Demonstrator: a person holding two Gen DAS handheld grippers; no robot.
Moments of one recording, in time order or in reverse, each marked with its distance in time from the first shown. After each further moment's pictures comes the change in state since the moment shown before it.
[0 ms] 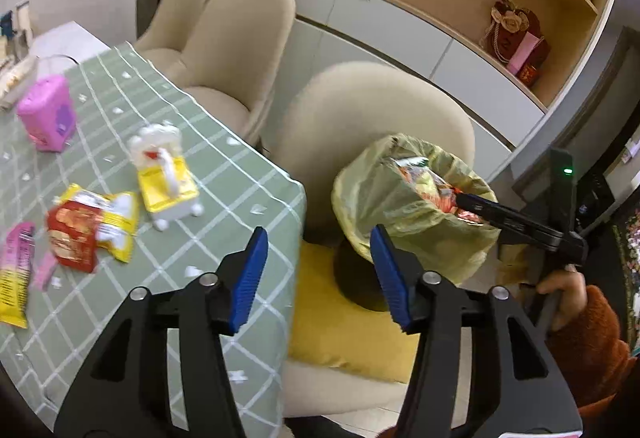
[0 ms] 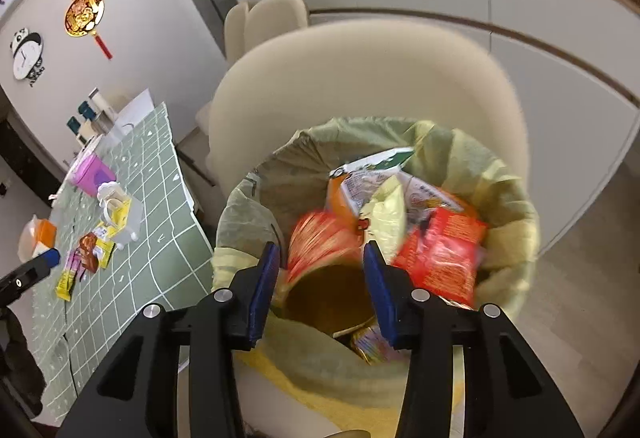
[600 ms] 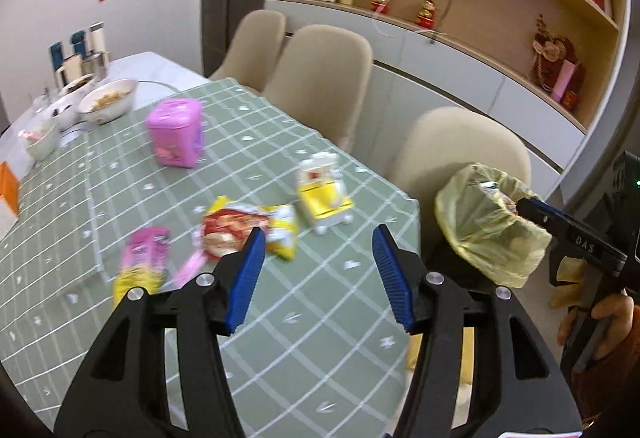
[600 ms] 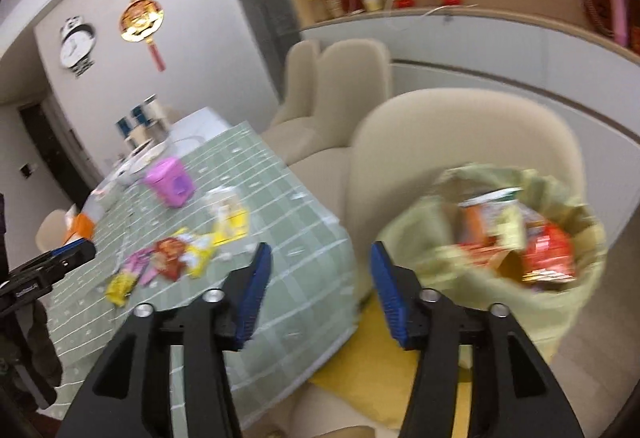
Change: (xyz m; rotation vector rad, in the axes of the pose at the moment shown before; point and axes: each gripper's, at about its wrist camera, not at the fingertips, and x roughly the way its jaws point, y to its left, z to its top) left arm -0.100 0.102 -0.030 -0.016 -0.134 0.212; right arm -0.047 0.156 -0.033 -0.111 -0.148 0.140
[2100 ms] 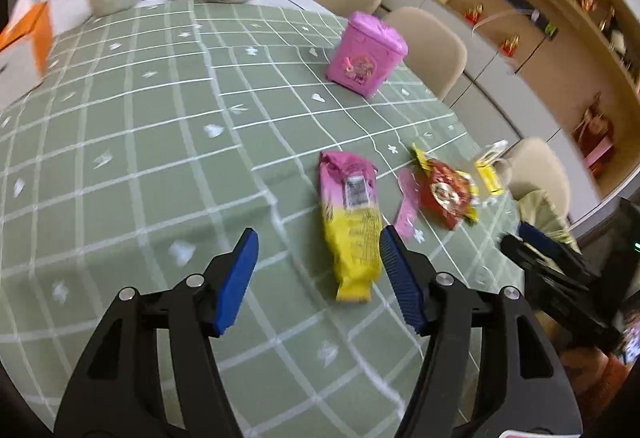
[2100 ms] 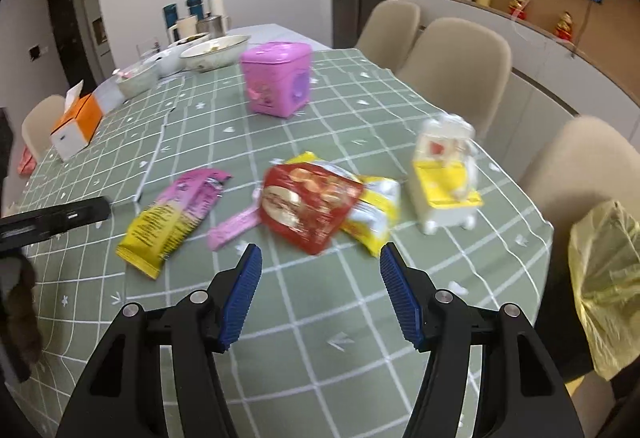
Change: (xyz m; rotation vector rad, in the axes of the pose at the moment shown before) left arm 0.048 0.245 -0.068 -0.298 0.138 -0.060; right arm 0.138 0.235 -0.067 -0.295 0.141 -0.078
